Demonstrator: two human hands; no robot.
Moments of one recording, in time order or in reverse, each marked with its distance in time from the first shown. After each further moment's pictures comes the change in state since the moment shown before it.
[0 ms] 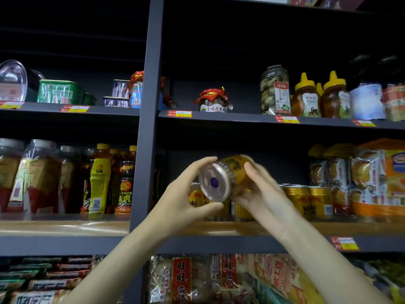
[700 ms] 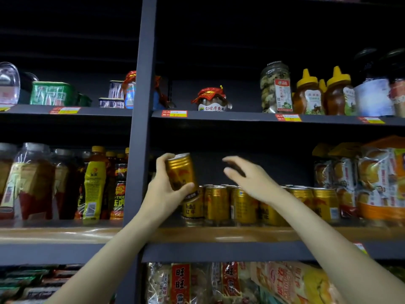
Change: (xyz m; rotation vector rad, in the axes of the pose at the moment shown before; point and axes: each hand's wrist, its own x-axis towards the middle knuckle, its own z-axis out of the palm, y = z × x) left_hand 0.021 -0.043 -0.008 0.064 0.268 -0.327; right_hand 0.073 -0.008 -0.028 -1.428 -0.167 -0.307
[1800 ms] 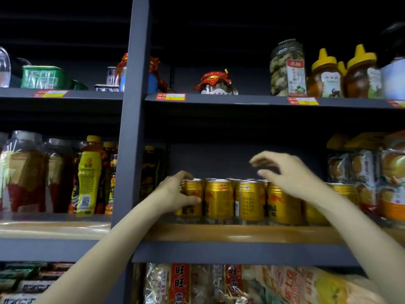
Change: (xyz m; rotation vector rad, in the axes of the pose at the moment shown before) left_hand 0.028 -0.031 0.019 0.424 -0.339 -0.274; right_hand -0.006 0.048 -0.024 -0.104 0.044 -0.017
